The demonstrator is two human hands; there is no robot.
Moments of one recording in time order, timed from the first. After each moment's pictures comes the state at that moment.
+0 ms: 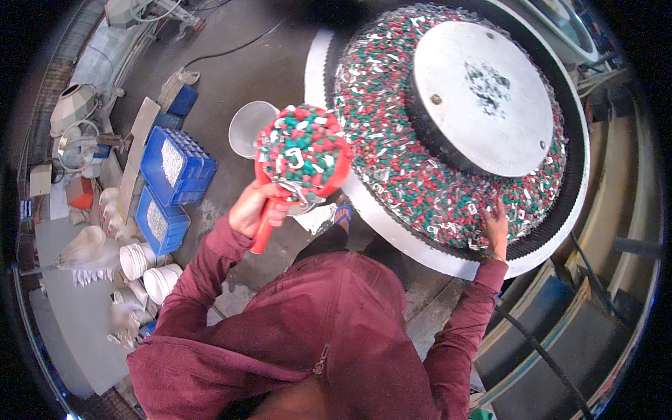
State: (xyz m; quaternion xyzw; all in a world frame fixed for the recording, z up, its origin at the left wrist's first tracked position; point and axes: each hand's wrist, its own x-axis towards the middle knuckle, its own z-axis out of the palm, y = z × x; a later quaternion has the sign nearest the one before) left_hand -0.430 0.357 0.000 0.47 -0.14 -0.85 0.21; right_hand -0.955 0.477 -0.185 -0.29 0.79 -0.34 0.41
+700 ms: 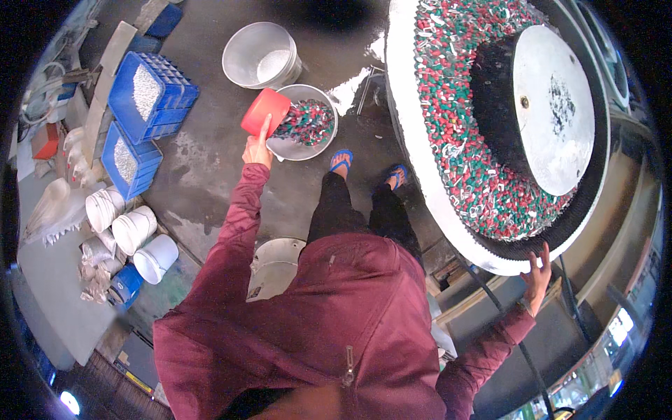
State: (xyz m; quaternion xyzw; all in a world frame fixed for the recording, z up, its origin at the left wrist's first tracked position) left_hand -0.232 0.374 -0.314 0.79 -0.59 -0.16 0.01; right_hand -0.896 0.517 -0.042 -0.25 0.90 -0.17 0.31
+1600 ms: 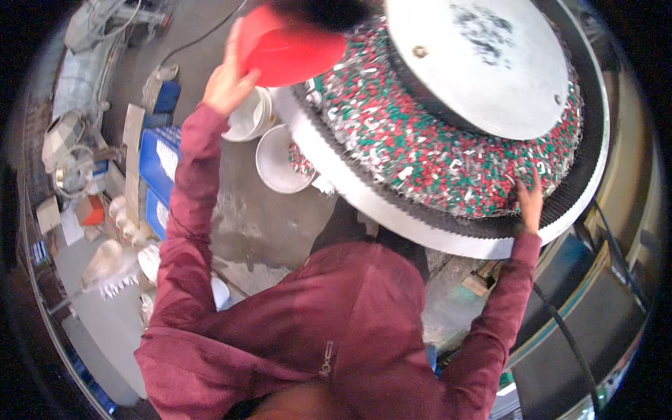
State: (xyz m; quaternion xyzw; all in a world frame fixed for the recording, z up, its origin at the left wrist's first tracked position) left_hand -0.485 0.166 -0.046 0.52 -0.83 -0.18 0.13; right_hand -1.053 0.504 -0.222 -0.46 0.82 -0.25 0.23
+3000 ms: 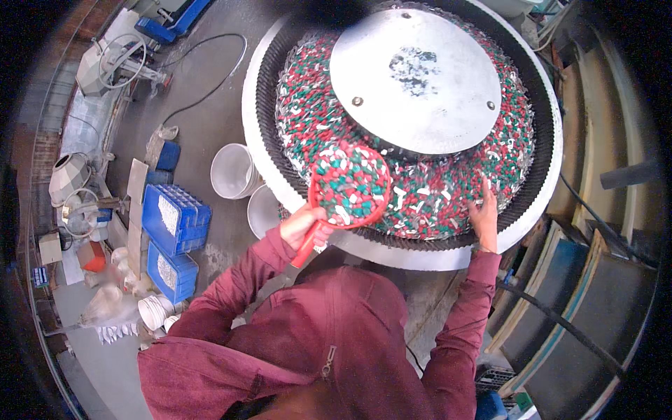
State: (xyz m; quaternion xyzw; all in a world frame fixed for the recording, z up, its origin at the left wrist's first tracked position) left_hand -0.606 0.369 -0.062 0.40 -0.15 -0.90 0.04; right_hand -1.000 0.507 -0.162 -0.45 0.83 -0.25 0.20
